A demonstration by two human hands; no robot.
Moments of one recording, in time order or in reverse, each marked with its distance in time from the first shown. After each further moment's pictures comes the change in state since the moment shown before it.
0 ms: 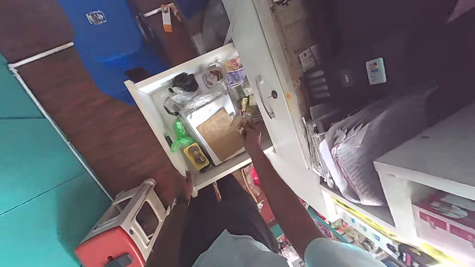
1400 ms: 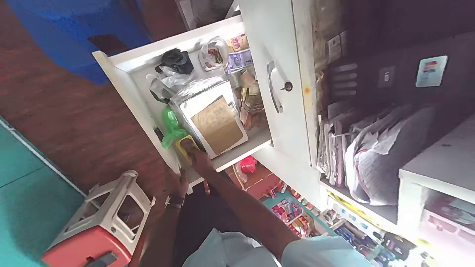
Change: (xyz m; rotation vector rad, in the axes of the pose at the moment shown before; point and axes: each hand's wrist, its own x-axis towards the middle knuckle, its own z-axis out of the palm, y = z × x) left_hand 0.009 -0.032 0.031 -0.233 0.090 0.152; right_hand -0.117 0.099 0.107 -1.192 -0.628 0.030
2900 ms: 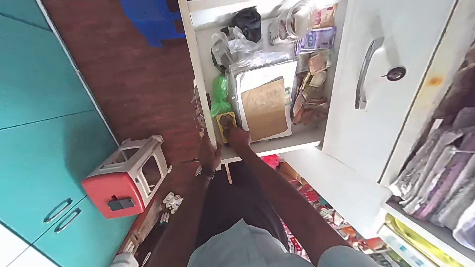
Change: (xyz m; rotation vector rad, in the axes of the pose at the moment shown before) left_hand 0.004 -0.002 0.000 -0.063 0.023 -0.010; right_hand 0.040 0.003 0.029 -0.588 0.025 0.074
